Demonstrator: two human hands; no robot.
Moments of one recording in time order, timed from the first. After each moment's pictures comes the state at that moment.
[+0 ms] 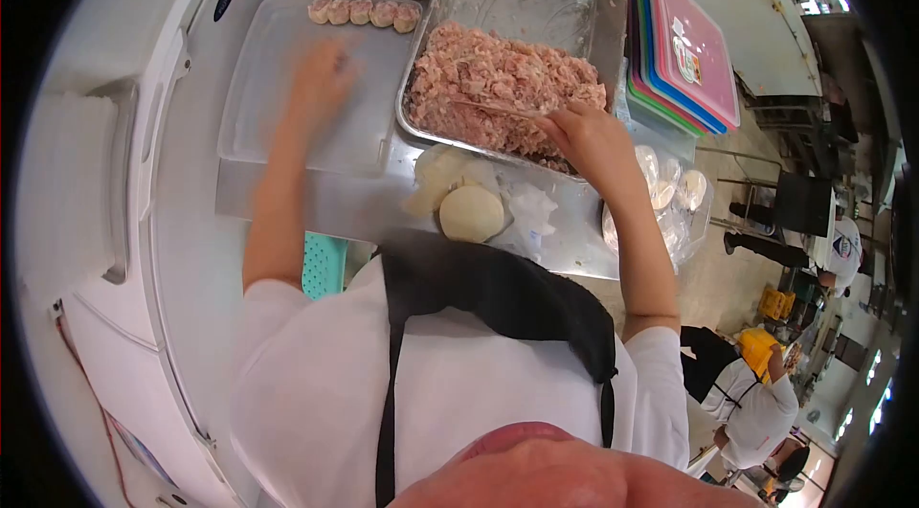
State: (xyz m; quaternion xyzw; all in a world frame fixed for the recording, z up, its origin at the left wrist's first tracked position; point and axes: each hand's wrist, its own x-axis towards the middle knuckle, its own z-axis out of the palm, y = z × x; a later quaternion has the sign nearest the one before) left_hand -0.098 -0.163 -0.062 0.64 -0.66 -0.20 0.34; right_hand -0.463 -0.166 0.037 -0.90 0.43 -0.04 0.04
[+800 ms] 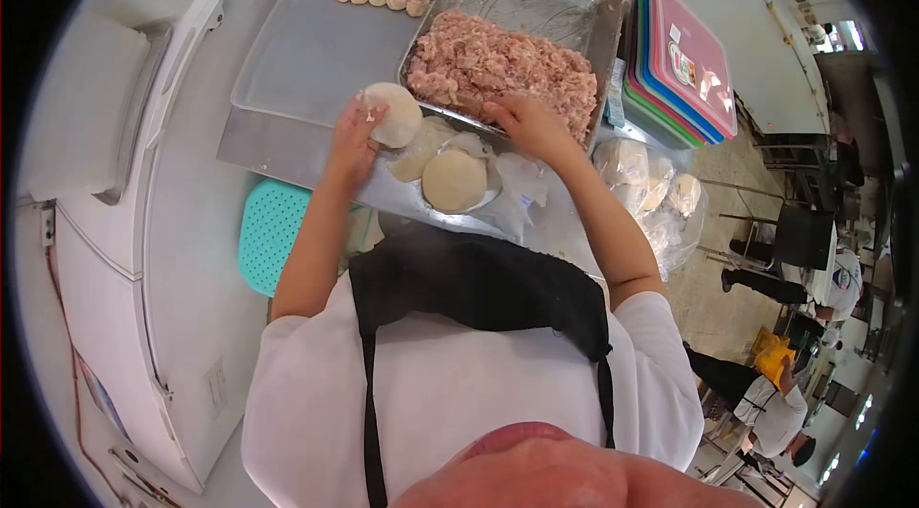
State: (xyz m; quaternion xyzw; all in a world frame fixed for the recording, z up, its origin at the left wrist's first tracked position) left_hand -0.202 -0.045 -0.090 0.43 -0.21 -0.58 0.66; right_hand -0.454 -0.158 -0.026 -0.89 0.40 -0.11 0.22
